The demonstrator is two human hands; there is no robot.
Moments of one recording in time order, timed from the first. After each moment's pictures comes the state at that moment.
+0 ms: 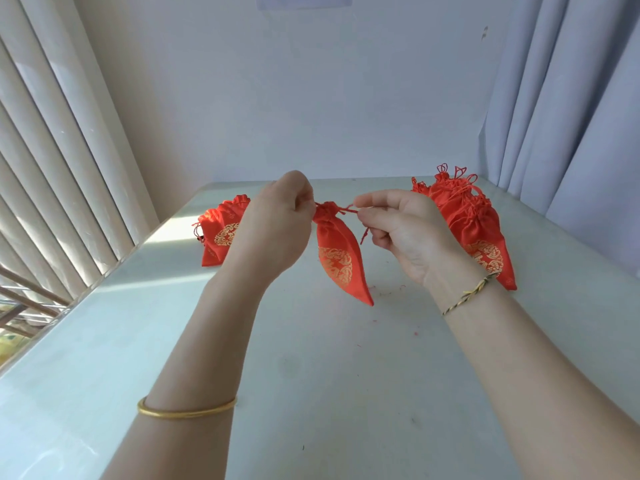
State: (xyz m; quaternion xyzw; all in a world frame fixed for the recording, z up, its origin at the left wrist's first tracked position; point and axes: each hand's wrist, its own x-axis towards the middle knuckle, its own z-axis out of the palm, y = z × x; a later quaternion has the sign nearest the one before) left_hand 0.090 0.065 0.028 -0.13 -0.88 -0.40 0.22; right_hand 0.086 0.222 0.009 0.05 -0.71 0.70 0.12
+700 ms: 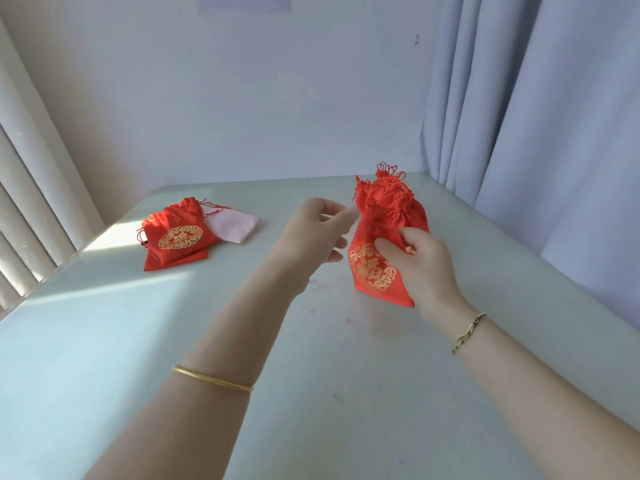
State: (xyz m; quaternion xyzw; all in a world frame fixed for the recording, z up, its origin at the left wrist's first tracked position) left_hand 0.108 0.164 0.015 -0.12 -0.76 -0.63 -0.05; right_hand 0.129 0.312 -0.042 -0.01 -0.78 0.55 0.28
